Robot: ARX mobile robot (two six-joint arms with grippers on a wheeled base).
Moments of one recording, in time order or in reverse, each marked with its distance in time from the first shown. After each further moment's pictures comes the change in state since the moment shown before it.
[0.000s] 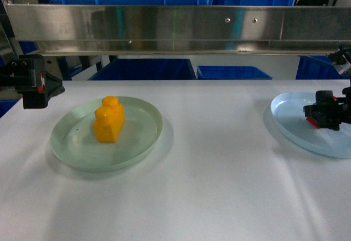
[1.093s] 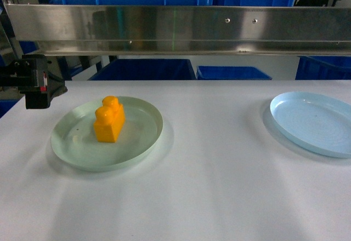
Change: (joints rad) left arm -0.002 0.000 0.000 0.000 0.000 0.000; right arm 0.069 -1.071 -0.530 -0.066 0.034 0.149
